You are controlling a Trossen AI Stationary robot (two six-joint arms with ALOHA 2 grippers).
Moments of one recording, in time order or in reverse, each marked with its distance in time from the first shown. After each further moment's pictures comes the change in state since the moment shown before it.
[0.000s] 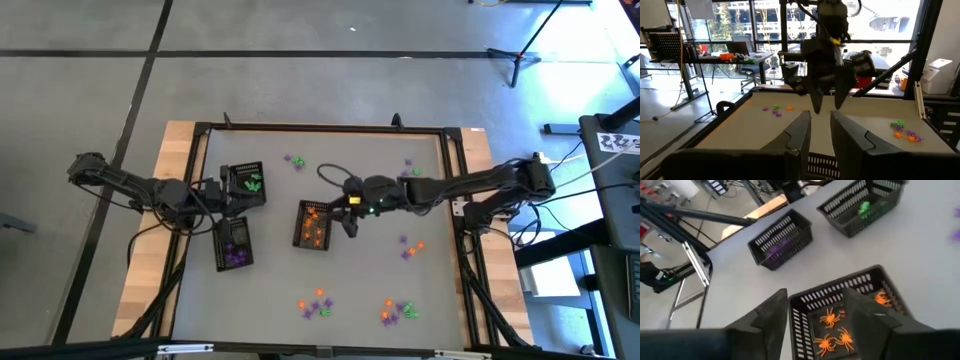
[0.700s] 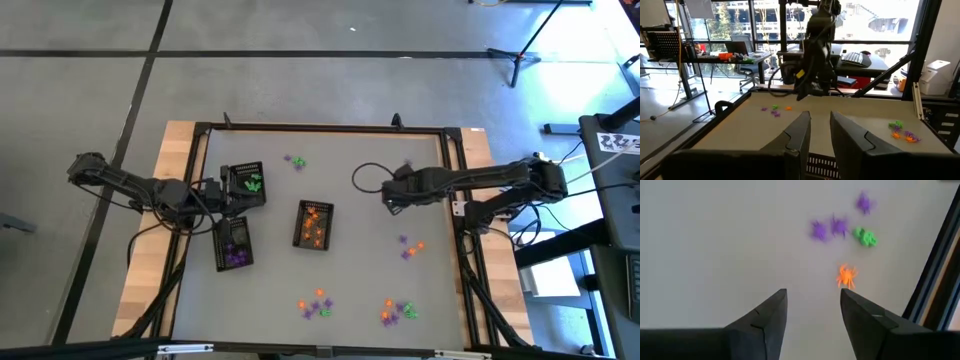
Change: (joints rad) left arm 0.000 0.000 0.000 -0.002 0.003 -0.010; right arm -0.125 -0.120 -0.071 -1.140 0.421 0.411
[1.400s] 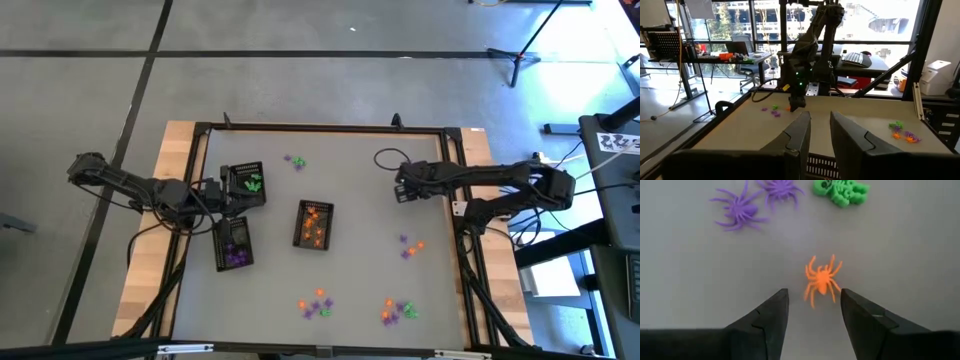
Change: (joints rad) left arm 0.000 0.000 0.000 0.002 -0.002 0.001; right arm -0.355 -0.075 -0.362 0.394 -0.133 -0.046
